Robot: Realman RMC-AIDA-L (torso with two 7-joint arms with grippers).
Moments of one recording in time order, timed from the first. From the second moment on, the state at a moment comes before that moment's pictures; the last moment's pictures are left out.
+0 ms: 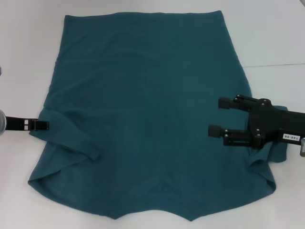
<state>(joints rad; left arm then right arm) -0.72 -2.11 0.87 0.76 2.85 0.78 -2.66 0.48 2.09 -0.58 -0.79 -1.91 -1.68 1.32</state>
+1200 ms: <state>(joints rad) -0.75 -2.12 0.88 0.68 2.85 0.73 -2.64 0.48 2.09 -0.58 -0.78 -1.91 -1.68 1.32</state>
